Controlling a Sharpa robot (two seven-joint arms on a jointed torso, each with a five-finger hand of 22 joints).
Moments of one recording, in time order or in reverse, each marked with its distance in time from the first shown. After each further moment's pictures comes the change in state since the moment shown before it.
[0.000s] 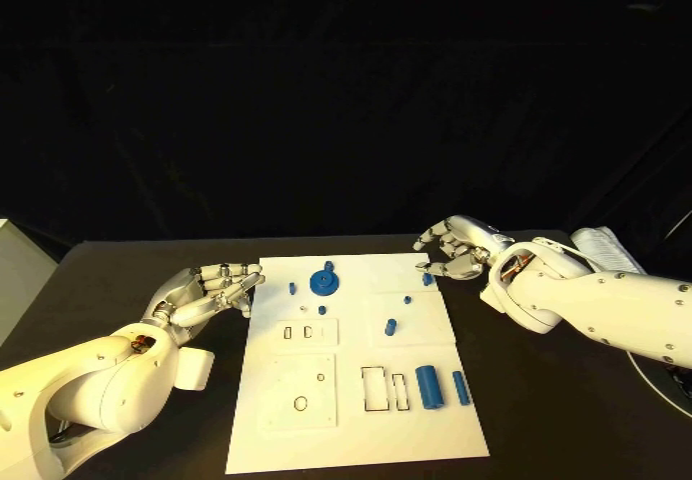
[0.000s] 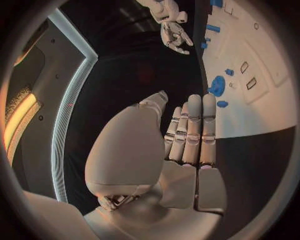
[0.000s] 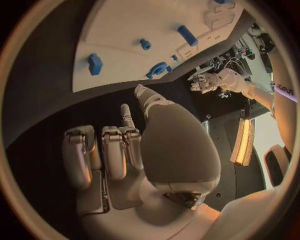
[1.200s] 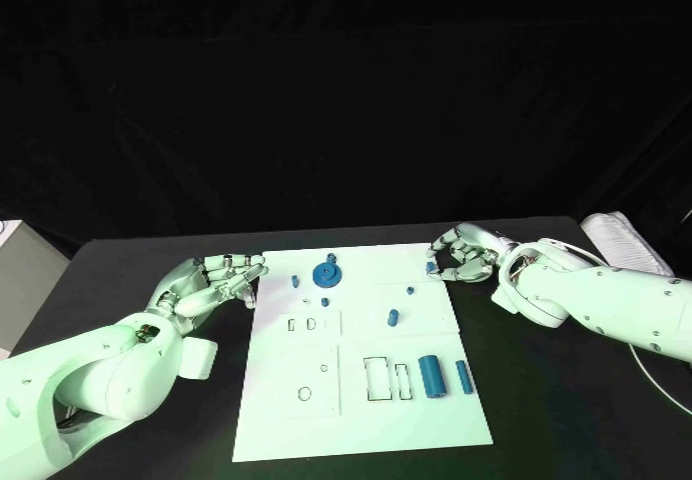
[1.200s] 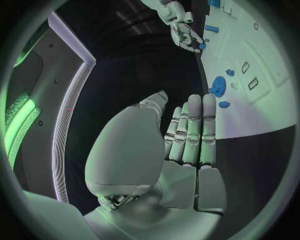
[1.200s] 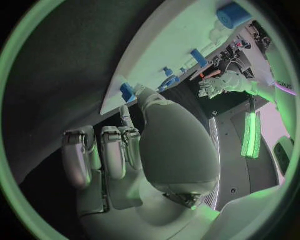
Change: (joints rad) left arm 0.000 0.010 0.000 -0.011 -0.012 0.010 -0.002; left_hand 0.000 0.000 0.000 0.000 0.000 0.000 0.000 0.000 0.001 0.000 0.000 0.000 0.000 0.000 0.000 0.000 -0.002 0.000 0.000 0.000 0.004 0.001; right arm -0.046 0.036 -0.003 -0.148 0.077 0.114 0.069; right_hand 0.015 -0.007 -0.003 -0.008 -0.006 -0.017 0.017 -0.020 -0.009 -0.001 0.006 0.000 0.000 -0.004 0.011 0.000 0.000 0.000 0.000 0.007 0.000 0.000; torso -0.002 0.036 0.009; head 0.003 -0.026
